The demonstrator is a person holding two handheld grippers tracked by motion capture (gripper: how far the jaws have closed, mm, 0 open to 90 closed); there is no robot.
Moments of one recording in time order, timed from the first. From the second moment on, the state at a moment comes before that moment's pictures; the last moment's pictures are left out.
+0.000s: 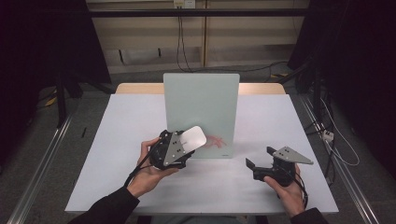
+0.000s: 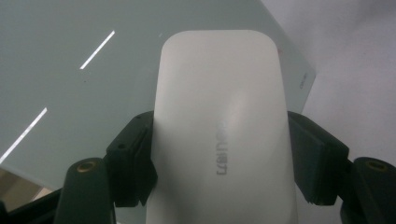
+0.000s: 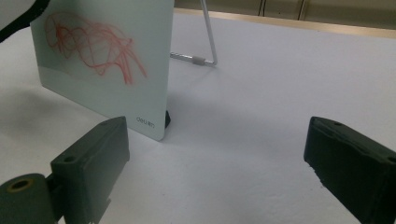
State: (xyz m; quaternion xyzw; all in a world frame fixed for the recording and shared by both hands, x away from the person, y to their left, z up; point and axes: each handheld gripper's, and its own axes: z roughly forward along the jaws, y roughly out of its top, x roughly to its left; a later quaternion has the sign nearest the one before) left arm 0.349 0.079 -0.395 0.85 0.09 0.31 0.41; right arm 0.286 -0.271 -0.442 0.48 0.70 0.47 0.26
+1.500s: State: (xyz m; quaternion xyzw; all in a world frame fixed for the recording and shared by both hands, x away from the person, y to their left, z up) left arm 0.355 0.050 -0.428 0.88 0.01 0.31 0.37; right arm 0.286 -0.272 -0.442 0.48 0.70 0.47 0.26
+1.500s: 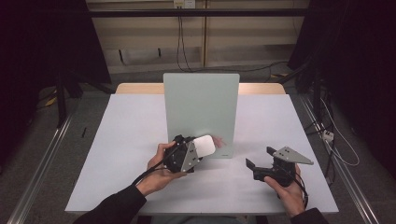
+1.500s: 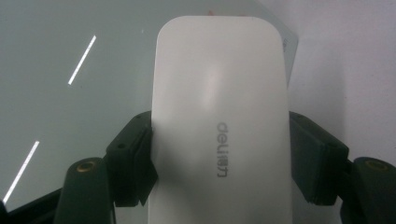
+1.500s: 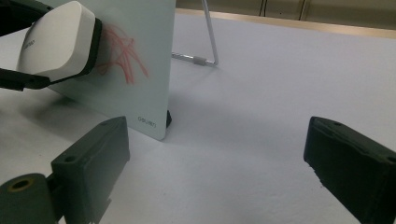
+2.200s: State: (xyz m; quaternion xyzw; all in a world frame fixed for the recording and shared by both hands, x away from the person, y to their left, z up) left arm 0.378 0.082 -0.383 0.84 0.08 0.32 0.43; right arm 0.286 -0.272 -0.442 0.48 0.70 0.47 0.26
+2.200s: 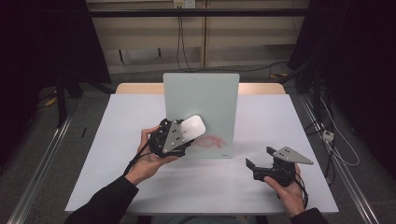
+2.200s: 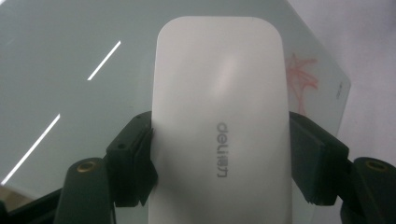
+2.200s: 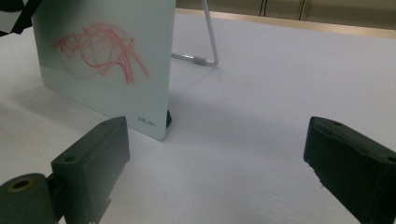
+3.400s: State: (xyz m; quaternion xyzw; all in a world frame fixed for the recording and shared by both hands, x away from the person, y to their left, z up) left arm 0.362 0.042 -0.426 0.87 0.03 0.26 0.41; right arm 0.286 -0.272 -0.442 0.48 0.70 0.47 0.26
